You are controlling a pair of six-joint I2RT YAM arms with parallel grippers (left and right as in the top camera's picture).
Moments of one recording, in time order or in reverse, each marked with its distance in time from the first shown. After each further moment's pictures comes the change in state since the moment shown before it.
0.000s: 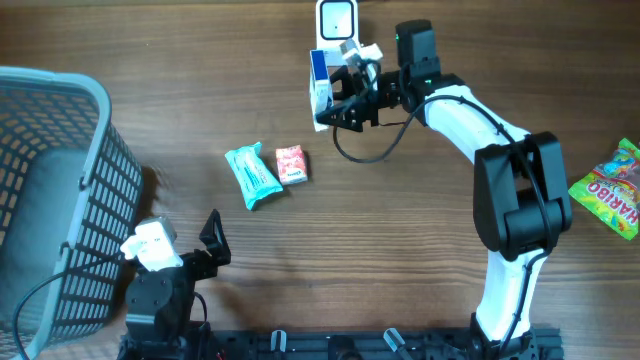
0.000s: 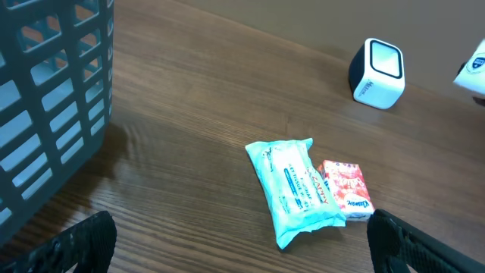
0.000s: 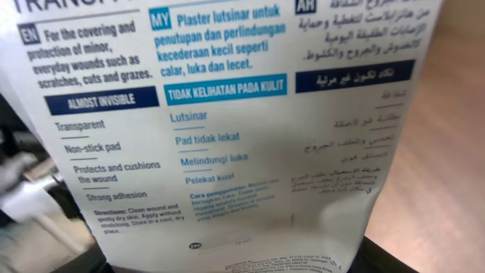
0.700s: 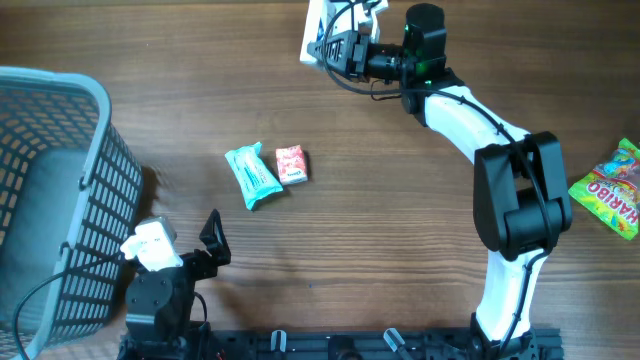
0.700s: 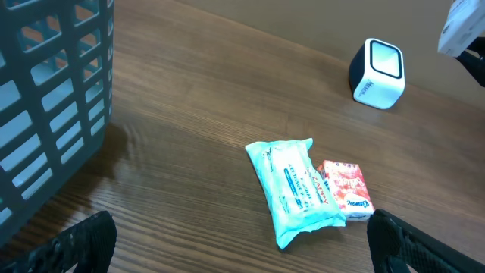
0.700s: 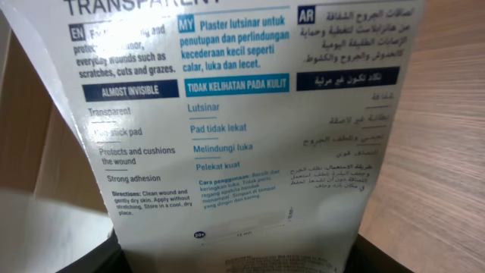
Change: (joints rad) left arm 0.000 0.000 0.000 0.000 0.000 0.000; right arm 0.000 0.000 -0.007 0.492 0.461 1.197
